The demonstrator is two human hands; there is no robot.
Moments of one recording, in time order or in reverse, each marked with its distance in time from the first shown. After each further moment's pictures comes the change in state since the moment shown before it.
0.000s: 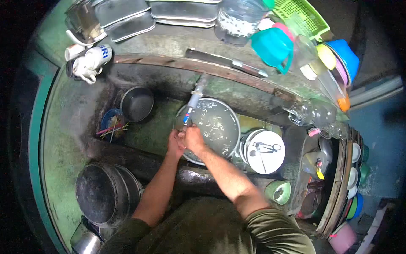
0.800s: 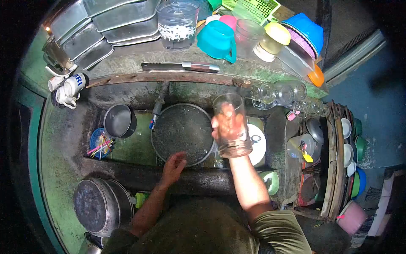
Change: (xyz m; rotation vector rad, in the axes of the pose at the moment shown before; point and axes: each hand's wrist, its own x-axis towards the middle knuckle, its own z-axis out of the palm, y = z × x) left_hand -0.137 -0.053 0.124 1.231 -0.289 0.158; right_hand -0.124 0.075 -0.211 2.079 -0.139 -0.512
